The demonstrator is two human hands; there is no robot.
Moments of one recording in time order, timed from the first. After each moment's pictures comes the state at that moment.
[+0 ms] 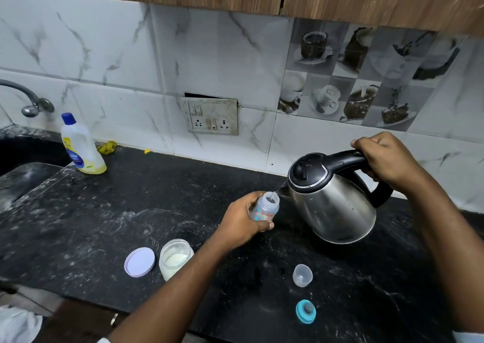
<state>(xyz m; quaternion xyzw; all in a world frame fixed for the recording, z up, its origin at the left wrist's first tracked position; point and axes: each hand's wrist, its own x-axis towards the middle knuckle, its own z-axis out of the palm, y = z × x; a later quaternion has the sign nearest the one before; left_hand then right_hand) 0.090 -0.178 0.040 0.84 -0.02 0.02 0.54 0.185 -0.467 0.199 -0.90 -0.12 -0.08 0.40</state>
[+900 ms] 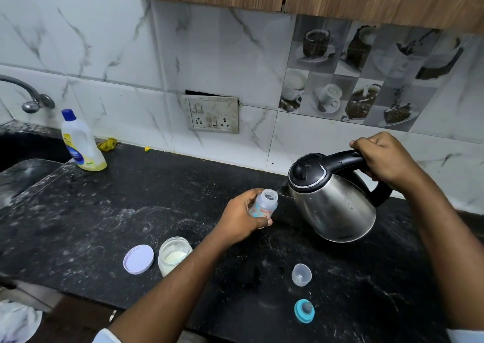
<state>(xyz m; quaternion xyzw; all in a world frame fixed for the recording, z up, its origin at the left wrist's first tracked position) 0.099 -0.177 0.035 0.83 -0.01 0.01 0.56 0.192 -0.467 0.196 -0.91 -0.13 -0.09 0.39</state>
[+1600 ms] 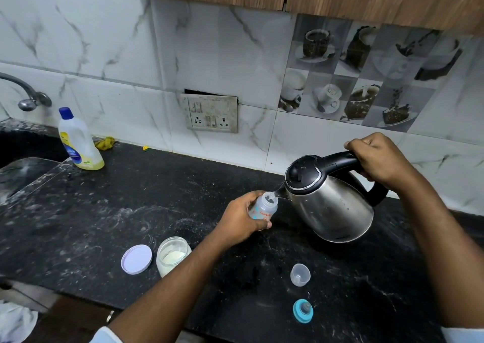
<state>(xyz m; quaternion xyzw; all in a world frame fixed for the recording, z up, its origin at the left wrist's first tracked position) 0.103 -0.177 0.022 0.84 -0.04 0.02 0.54 0.189 -0.458 0.197 -0.91 -0.14 -0.09 0.37</state>
